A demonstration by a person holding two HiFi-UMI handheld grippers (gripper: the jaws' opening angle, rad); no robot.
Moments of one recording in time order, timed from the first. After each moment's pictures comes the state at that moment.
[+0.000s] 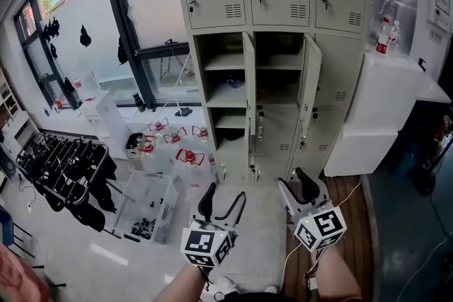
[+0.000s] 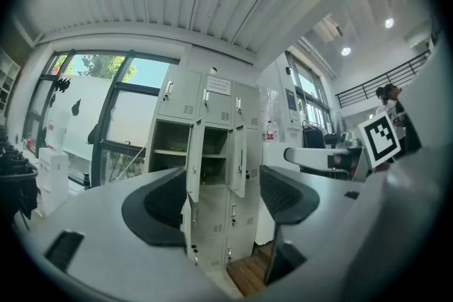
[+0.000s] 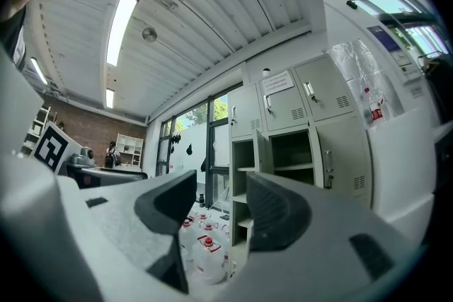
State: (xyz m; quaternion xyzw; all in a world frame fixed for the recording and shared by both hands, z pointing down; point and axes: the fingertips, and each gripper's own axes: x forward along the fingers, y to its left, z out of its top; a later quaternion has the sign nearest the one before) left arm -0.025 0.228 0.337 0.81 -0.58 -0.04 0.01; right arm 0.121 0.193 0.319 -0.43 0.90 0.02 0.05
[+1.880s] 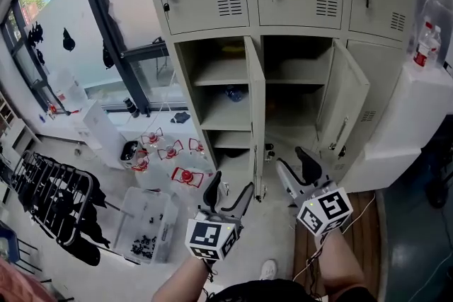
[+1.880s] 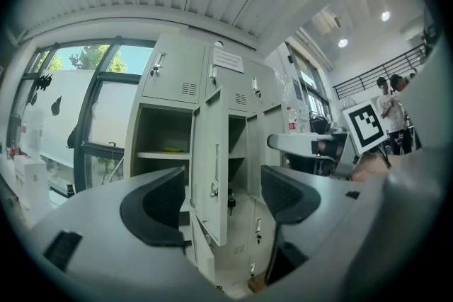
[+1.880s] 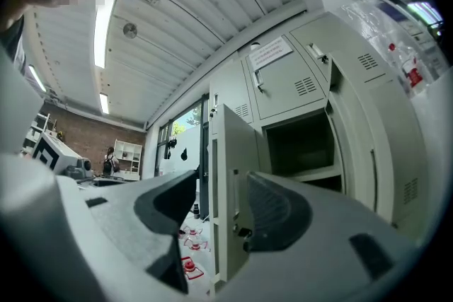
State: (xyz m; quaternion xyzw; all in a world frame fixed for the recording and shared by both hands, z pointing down) left arm -0.048 -0.060 0.340 0.82 -0.57 -0.01 0.00; right arm 0.073 -0.105 0.303 -0.40 0.91 0.02 0.08
